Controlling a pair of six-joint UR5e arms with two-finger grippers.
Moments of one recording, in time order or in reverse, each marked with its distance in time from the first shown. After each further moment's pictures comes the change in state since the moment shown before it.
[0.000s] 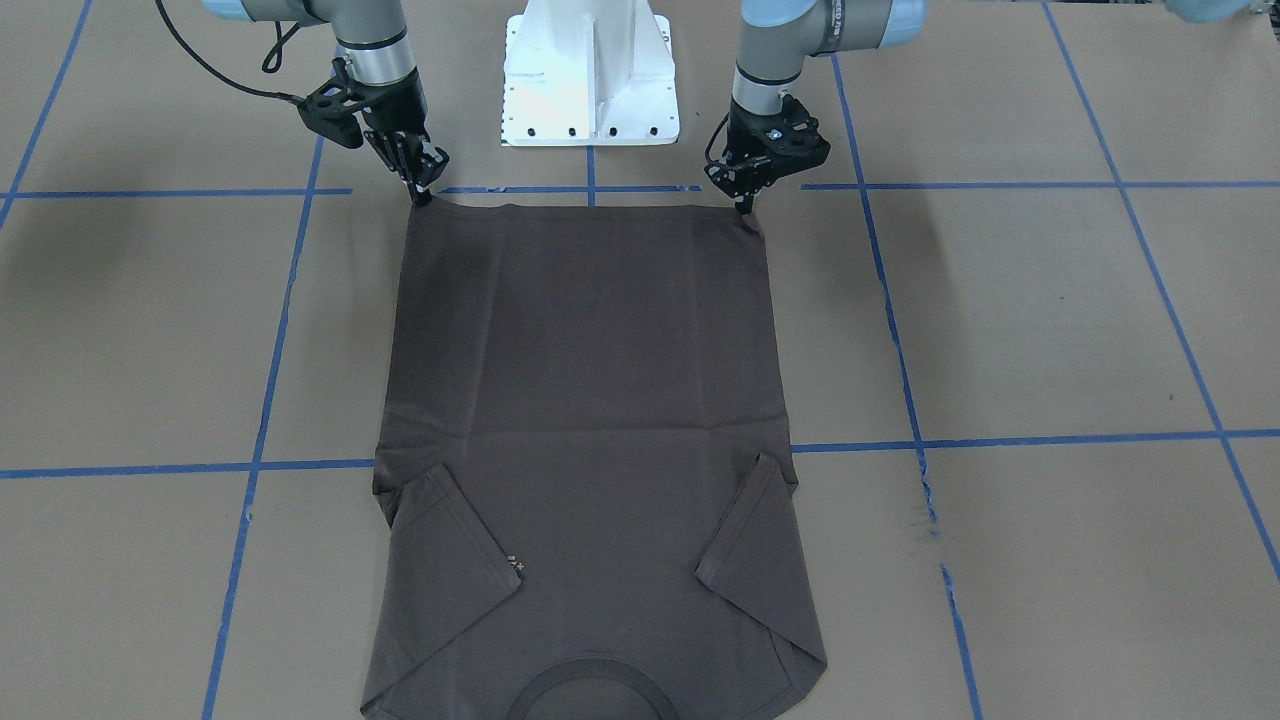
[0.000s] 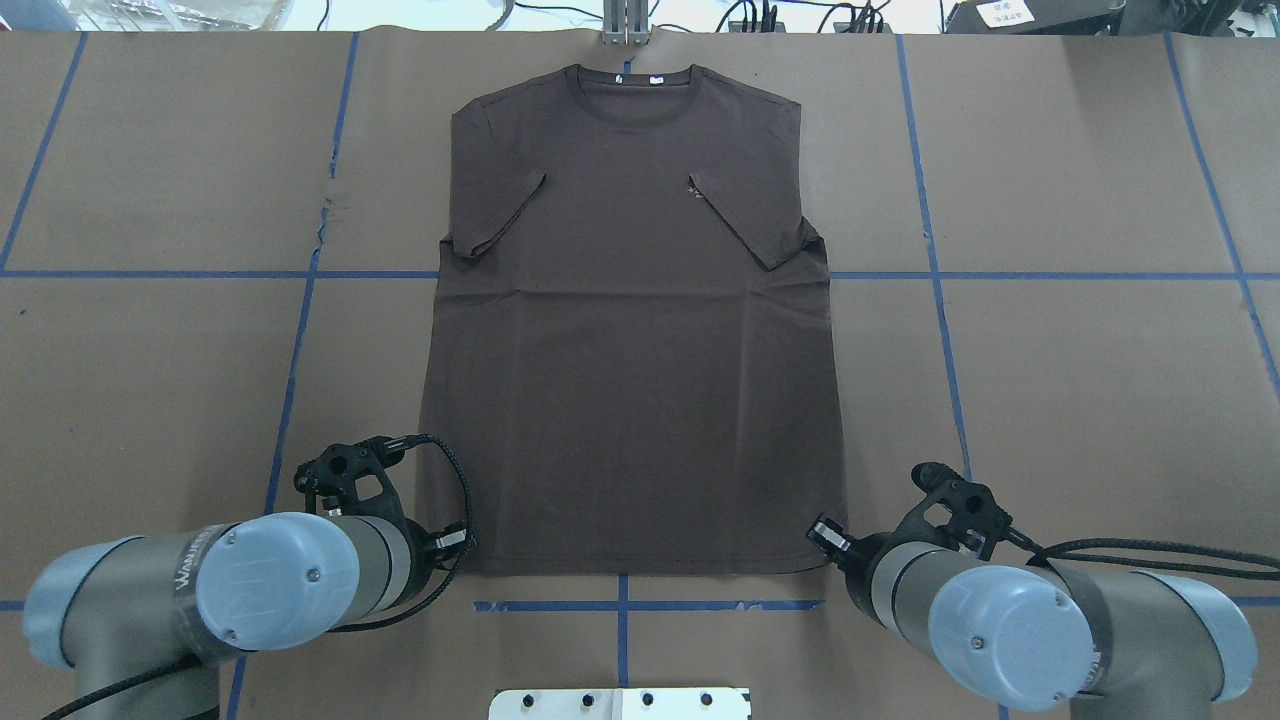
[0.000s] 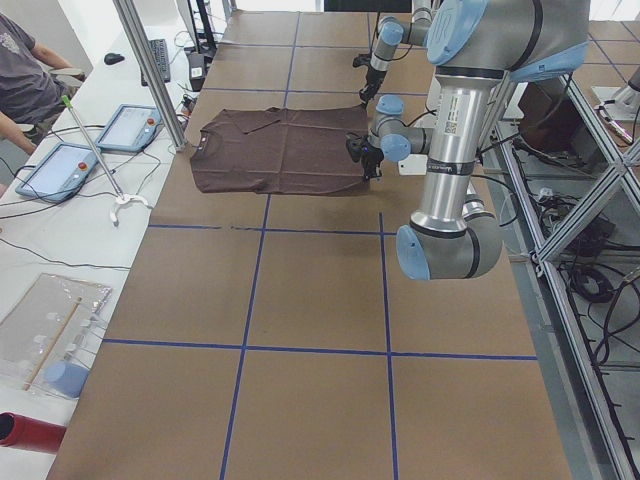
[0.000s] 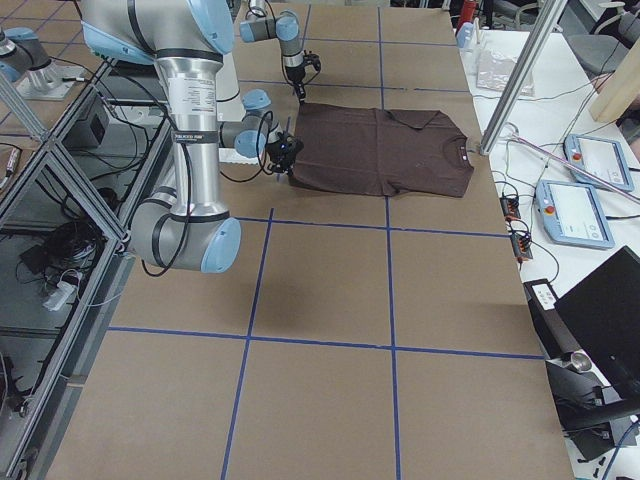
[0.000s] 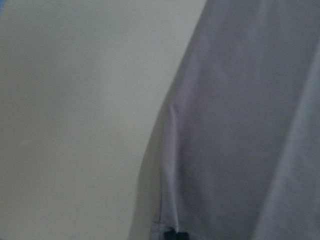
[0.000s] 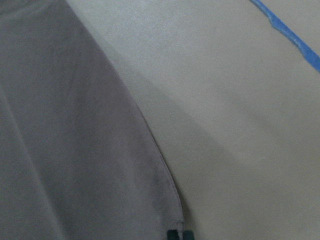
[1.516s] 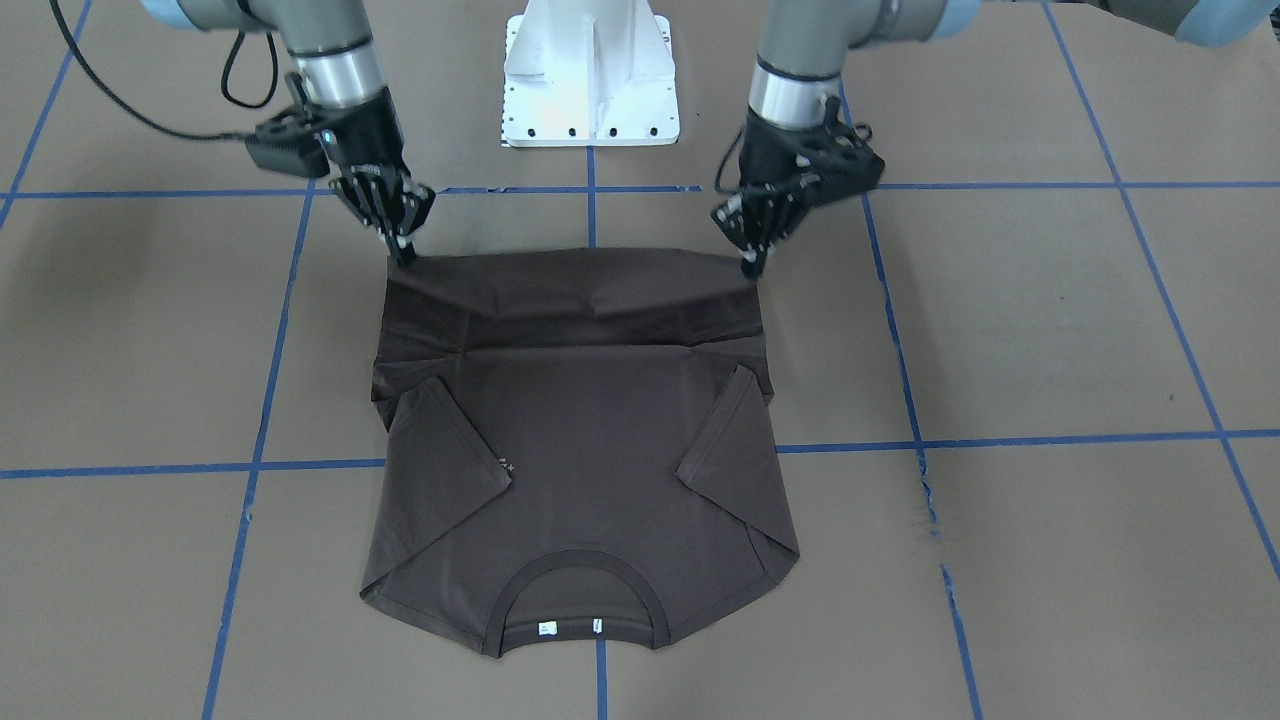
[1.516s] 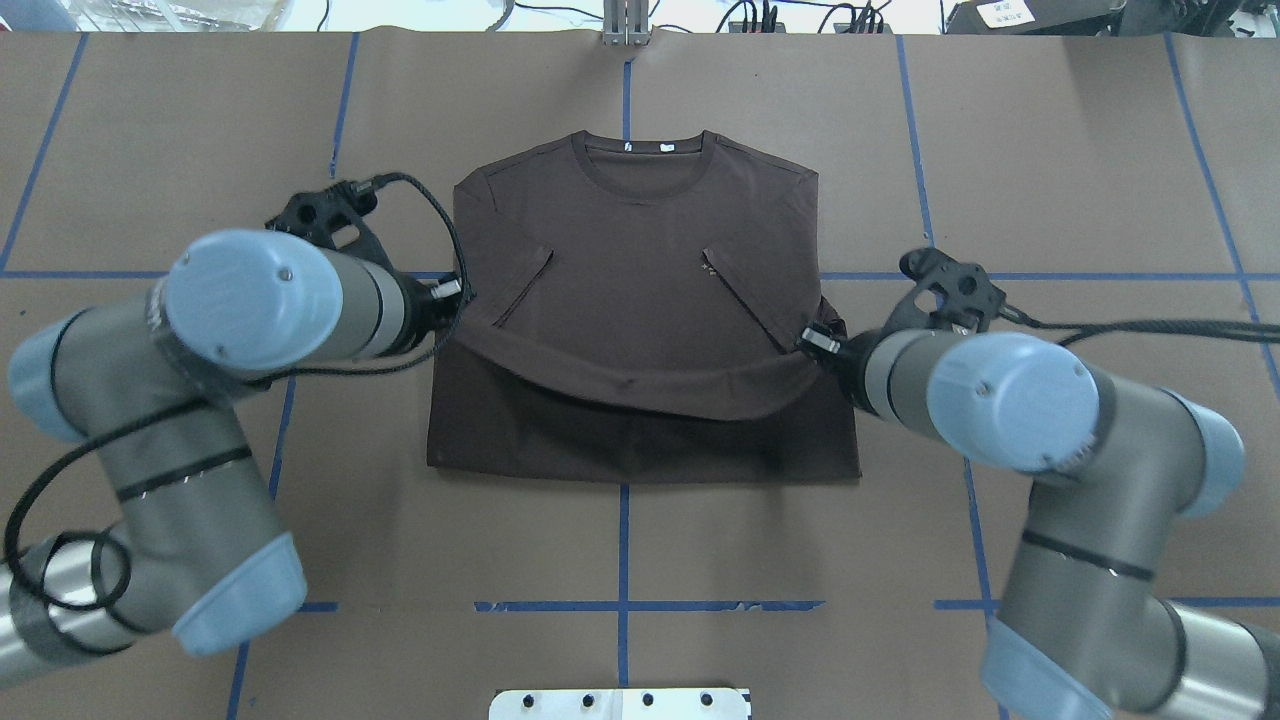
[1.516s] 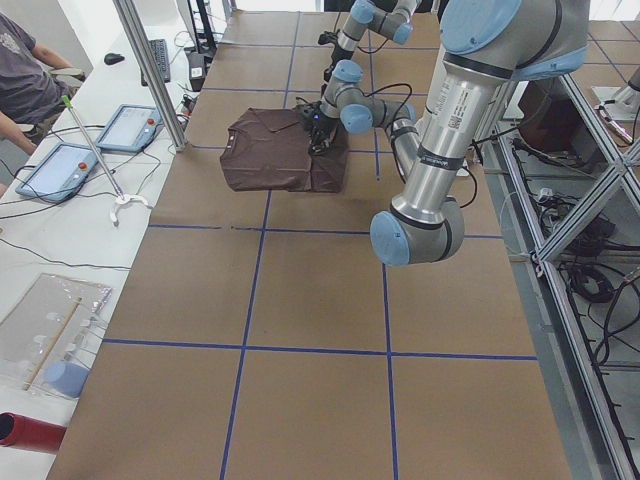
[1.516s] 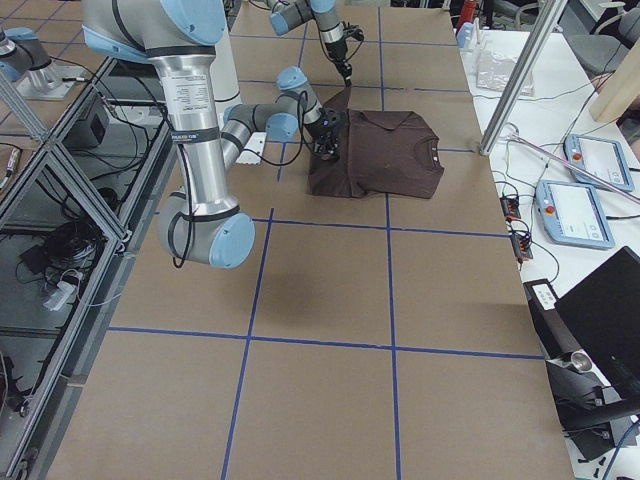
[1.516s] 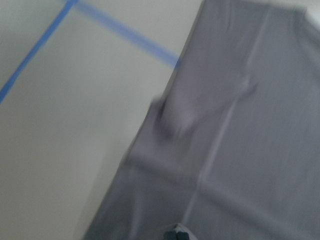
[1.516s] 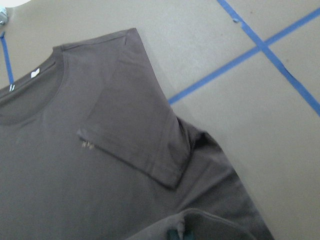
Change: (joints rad) left arm -0.387 -0.218 0.184 -0.039 -0.037 0.124; right arm 0.364 0.236 -0.156 -0.019 0.066 -0.397
